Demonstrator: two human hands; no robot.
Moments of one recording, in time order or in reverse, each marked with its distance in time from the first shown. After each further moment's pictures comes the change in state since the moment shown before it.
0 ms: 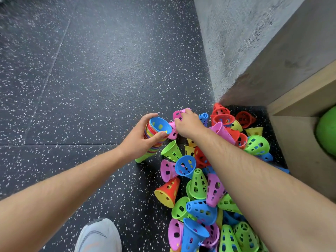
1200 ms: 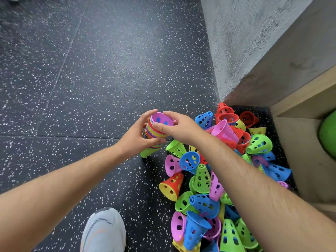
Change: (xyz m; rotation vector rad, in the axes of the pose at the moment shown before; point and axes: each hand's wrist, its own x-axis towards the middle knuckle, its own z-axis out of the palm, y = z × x) left_hand -0.020 -0.009 -0.018 -0.049 0.002 0.015; right_hand -0.085 -0.045 -0.022 0.540 -0.141 -0.183
